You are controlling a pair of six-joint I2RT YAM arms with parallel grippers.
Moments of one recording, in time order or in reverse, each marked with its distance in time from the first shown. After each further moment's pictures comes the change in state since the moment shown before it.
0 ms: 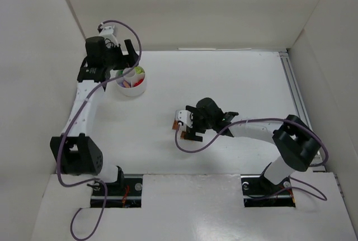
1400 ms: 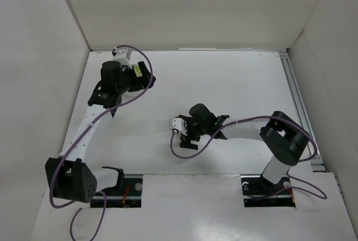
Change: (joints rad) left arm -0.199 -0.292 -0.412 0.142 -0.048 -0.199; right arm 0.076 0.127 0.010 0.017 -0.132 0.036
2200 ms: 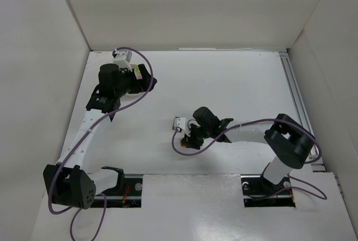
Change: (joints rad) left arm 0.000 -0.062 -0.039 0.018 0.067 0.025; right arm 0.000 -0.052 -0.076 0.007 0.020 0.188
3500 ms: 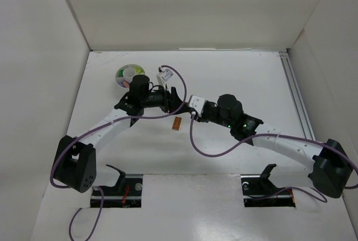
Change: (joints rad) left arm -0.269 0.167 -0.173 0.349 0.532 -0.116; right arm -0.048 -0.419 -0.003 0.185 0.217 -0.106
